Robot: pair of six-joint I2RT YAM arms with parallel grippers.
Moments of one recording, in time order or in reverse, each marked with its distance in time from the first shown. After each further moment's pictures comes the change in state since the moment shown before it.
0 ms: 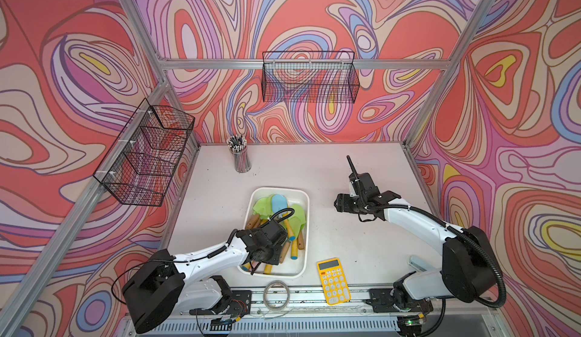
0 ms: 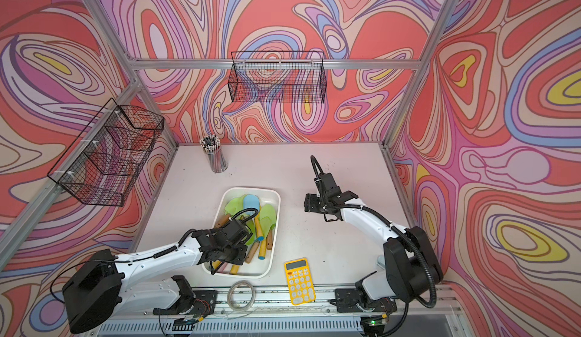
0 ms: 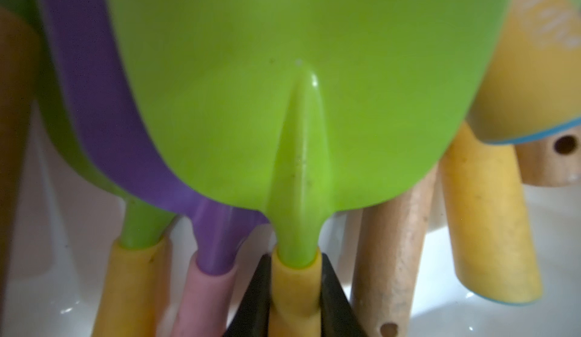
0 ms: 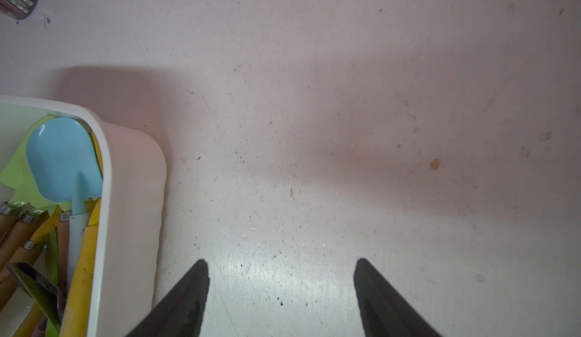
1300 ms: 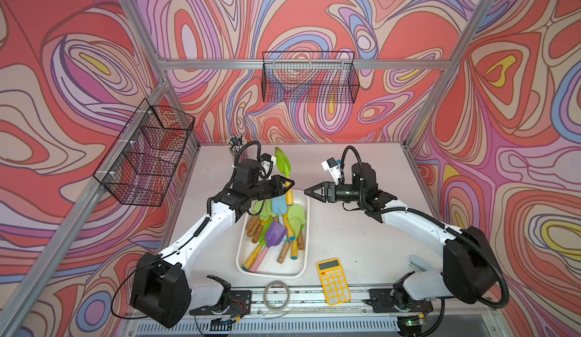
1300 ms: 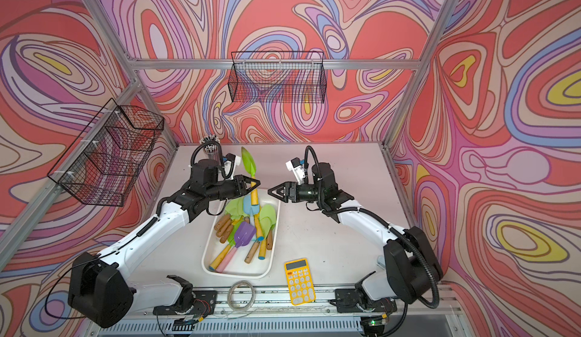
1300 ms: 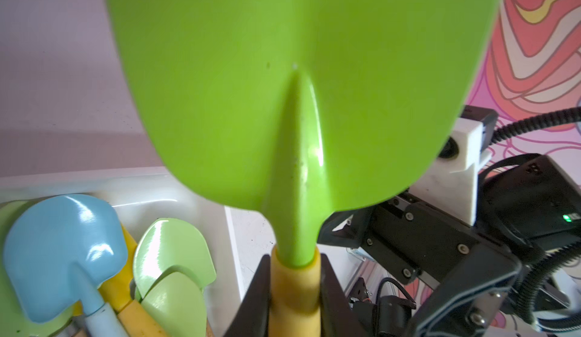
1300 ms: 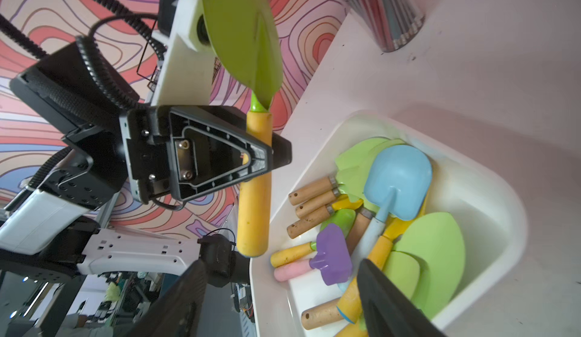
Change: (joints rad) left arm 0.445 0.082 0.446 0.419 0.595 -0.101; right arm 0.083 0.015 0.008 0.661 -0.797 0.216
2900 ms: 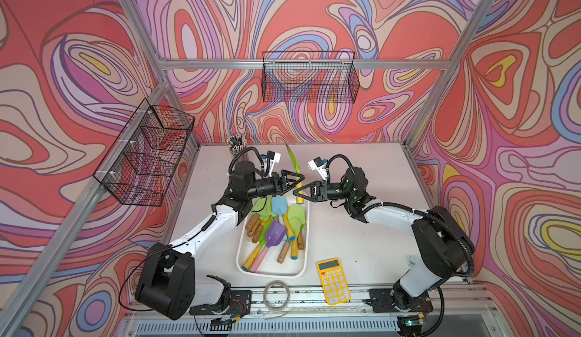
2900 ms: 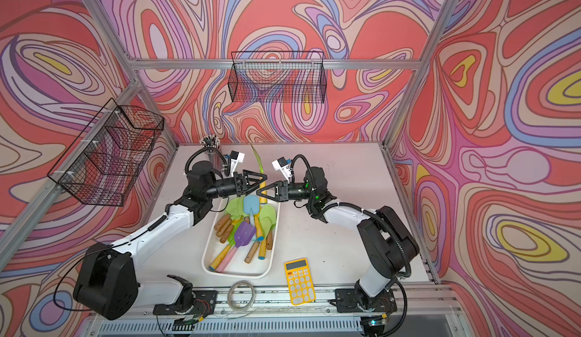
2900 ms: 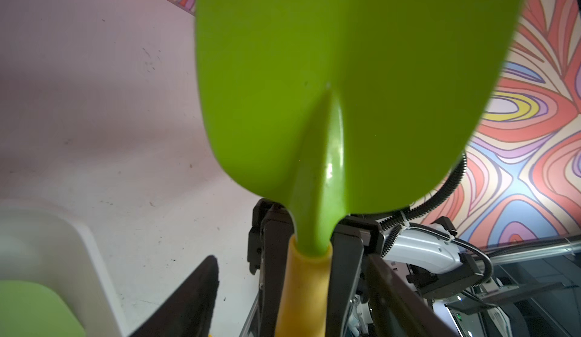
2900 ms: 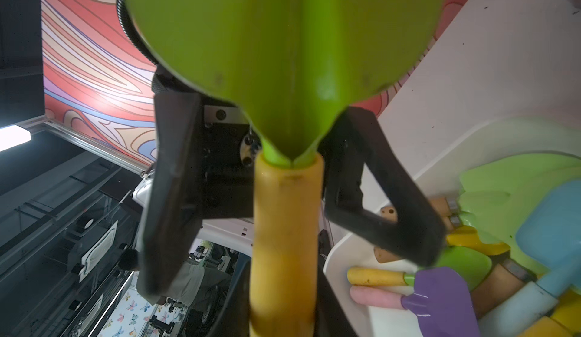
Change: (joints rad) left arm 0.062 0.019 -0.128 0.449 0.309 -0.265; right arm 0.048 0.189 -0.008 0.574 -0.192 0.385
